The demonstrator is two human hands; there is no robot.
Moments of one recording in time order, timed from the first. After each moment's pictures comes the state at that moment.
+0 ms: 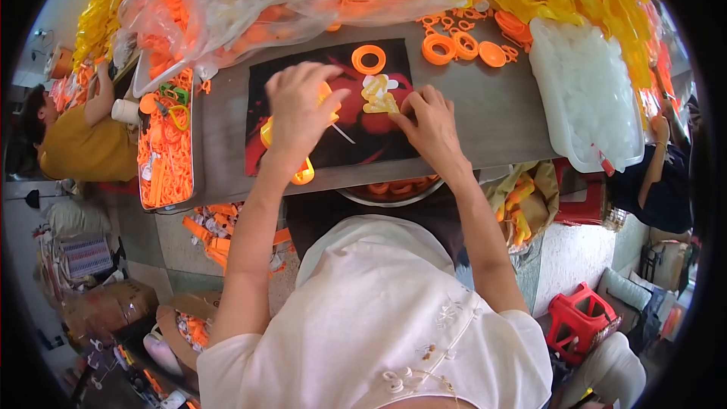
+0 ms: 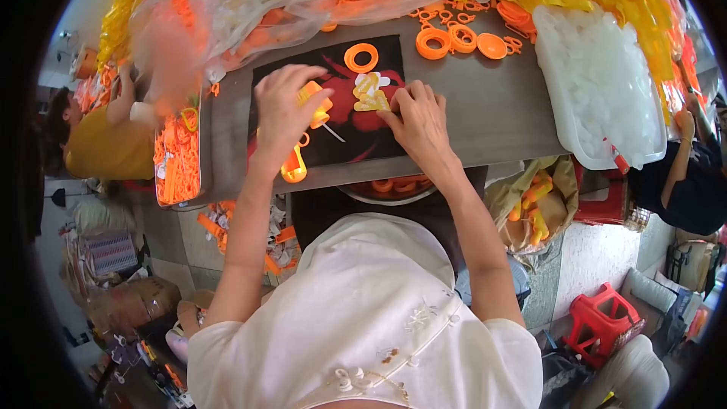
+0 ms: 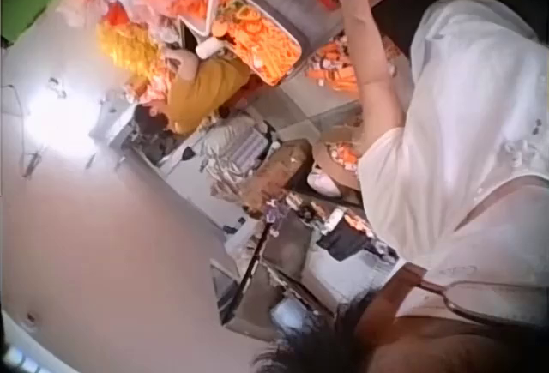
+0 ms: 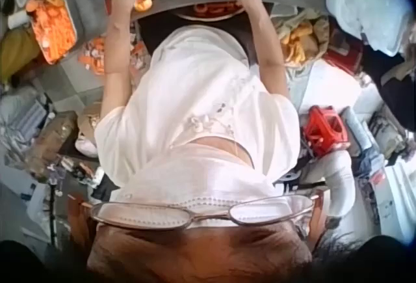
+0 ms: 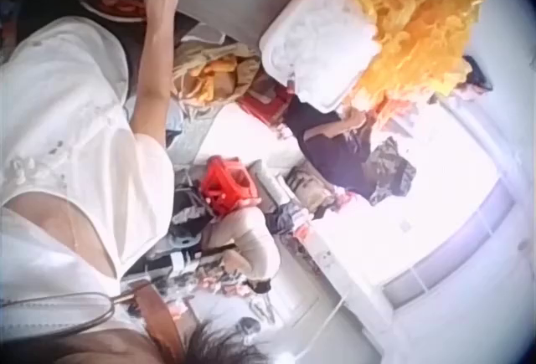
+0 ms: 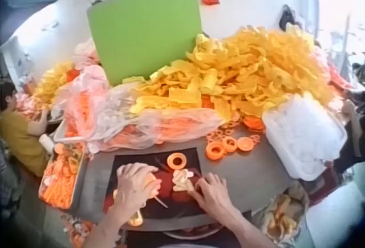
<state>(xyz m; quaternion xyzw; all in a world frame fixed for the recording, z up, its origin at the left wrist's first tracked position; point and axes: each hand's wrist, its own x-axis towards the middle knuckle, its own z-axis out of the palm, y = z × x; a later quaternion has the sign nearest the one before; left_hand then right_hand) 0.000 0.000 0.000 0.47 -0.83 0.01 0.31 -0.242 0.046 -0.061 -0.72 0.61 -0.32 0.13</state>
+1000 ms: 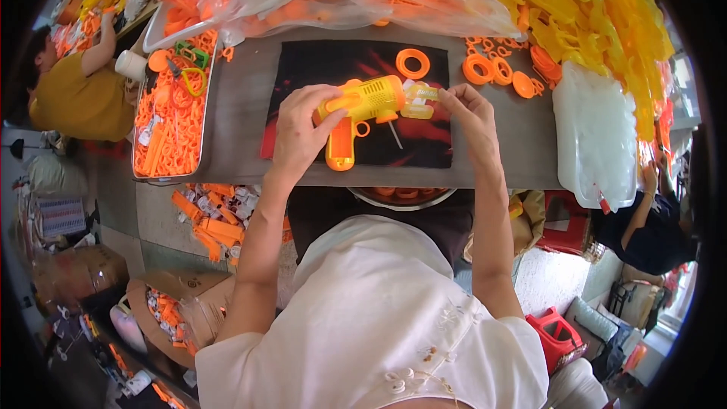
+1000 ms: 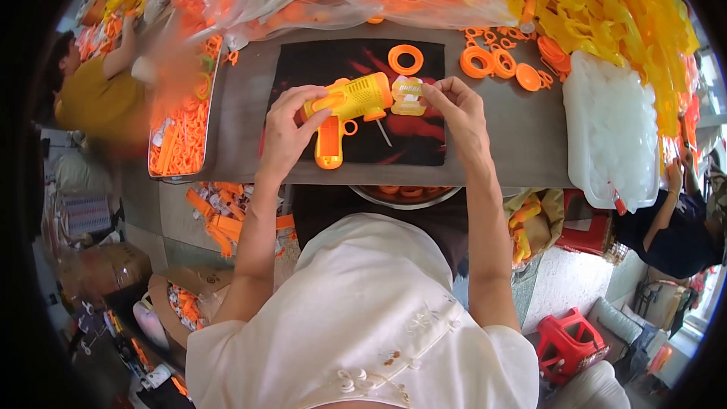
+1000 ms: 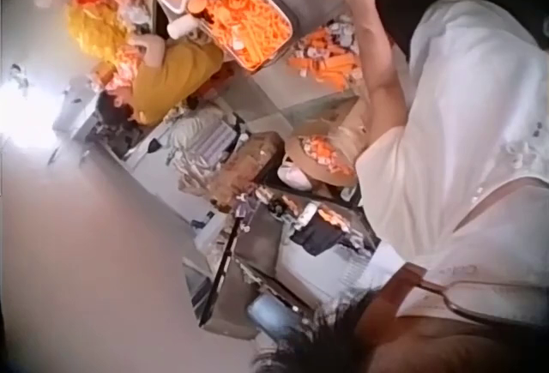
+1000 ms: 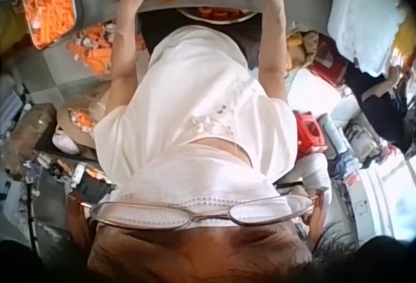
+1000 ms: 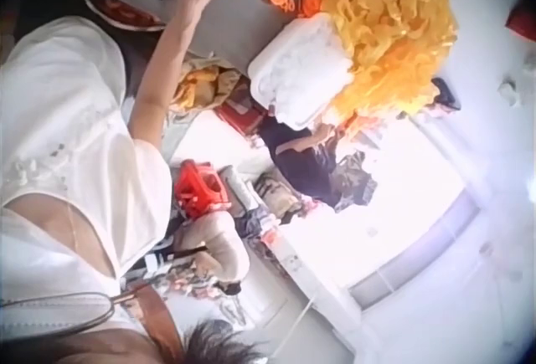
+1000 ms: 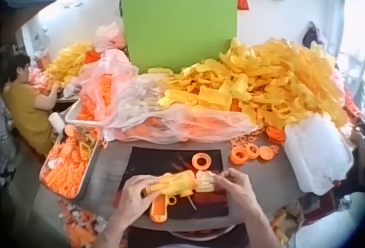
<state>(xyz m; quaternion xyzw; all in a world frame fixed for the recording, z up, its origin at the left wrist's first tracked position) 0.043 0.021 -0.032 0.49 -0.76 -0.14 0.41 -0.238 0.018 -0.026 -0.44 0.52 -0.50 0.53</state>
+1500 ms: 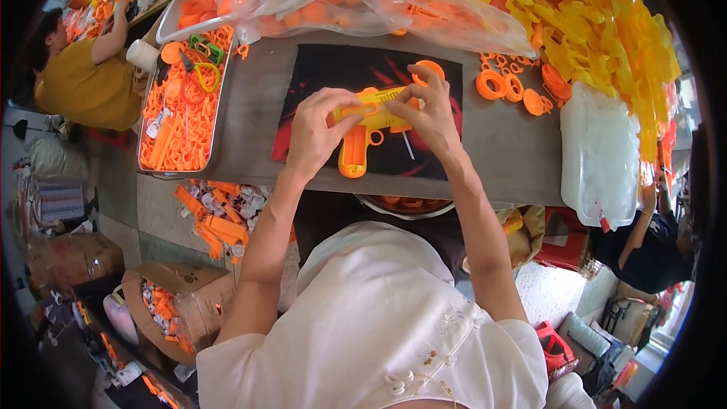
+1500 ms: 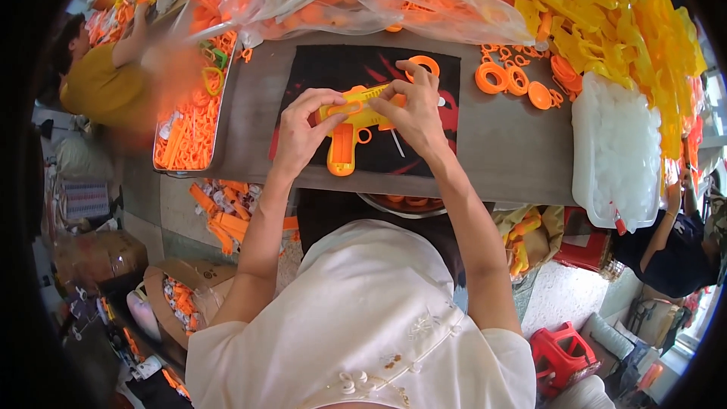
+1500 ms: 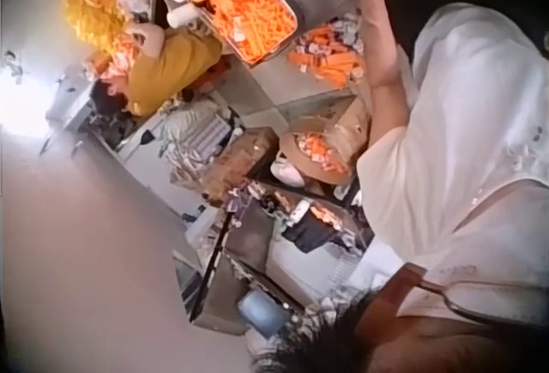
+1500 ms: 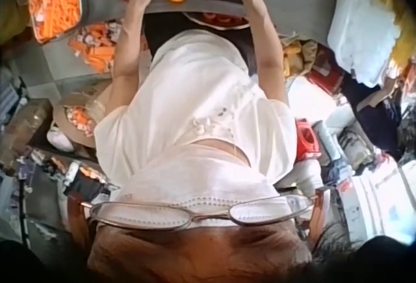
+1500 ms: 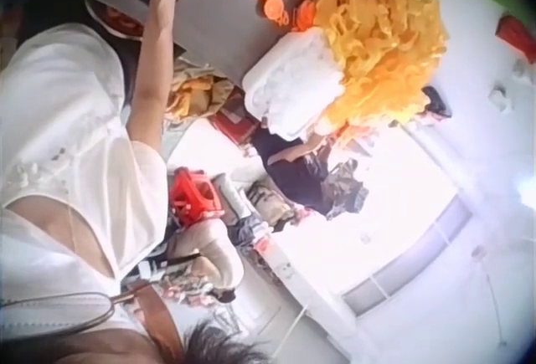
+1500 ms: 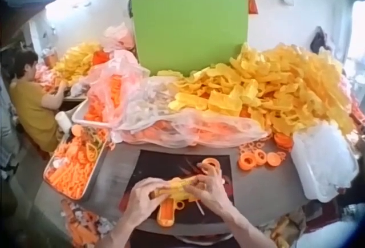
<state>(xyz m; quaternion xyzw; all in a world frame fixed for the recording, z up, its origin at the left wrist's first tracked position) 0.045 0.016 -0.034 0.47 -0.74 -0.22 0.43 -0.168 -0.008 -0.033 -0.67 0.55 -0.38 0.33</state>
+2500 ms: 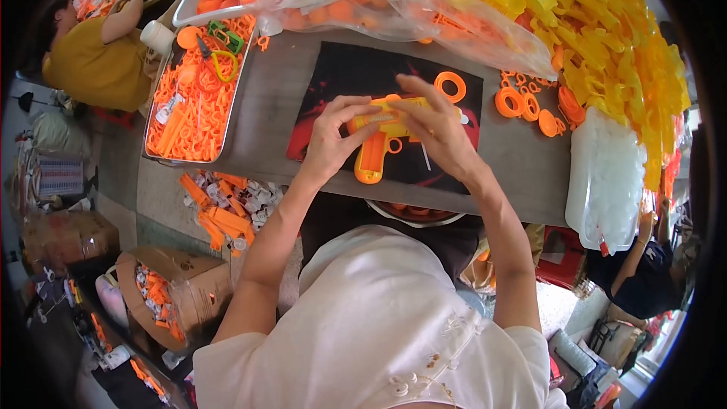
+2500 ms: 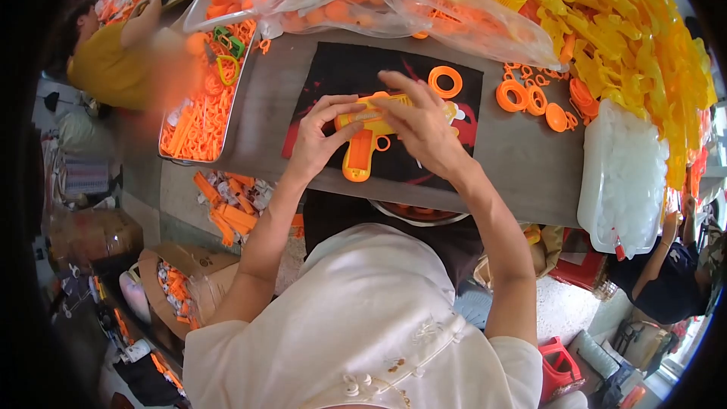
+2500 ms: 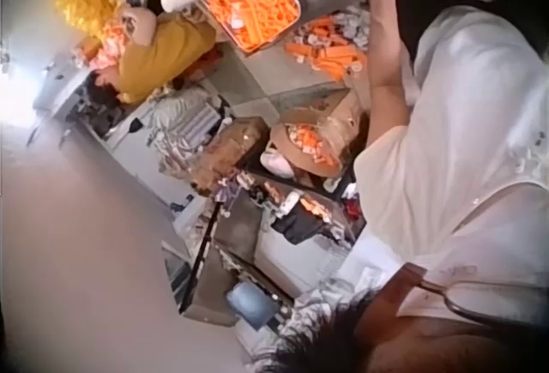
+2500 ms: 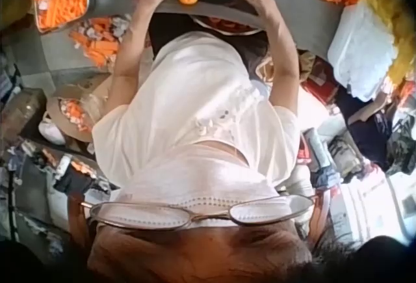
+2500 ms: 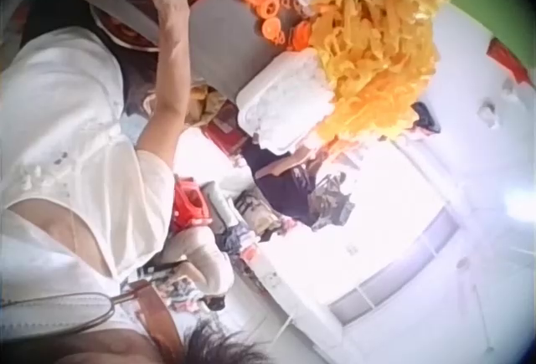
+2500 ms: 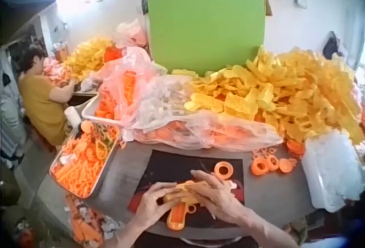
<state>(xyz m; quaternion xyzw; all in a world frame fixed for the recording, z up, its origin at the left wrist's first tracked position) 0.052 0.024 -0.053 0.47 -0.66 -0.35 0.46 -0.166 -0.012 -0.029 -0.82 0.35 -0.35 0.30</state>
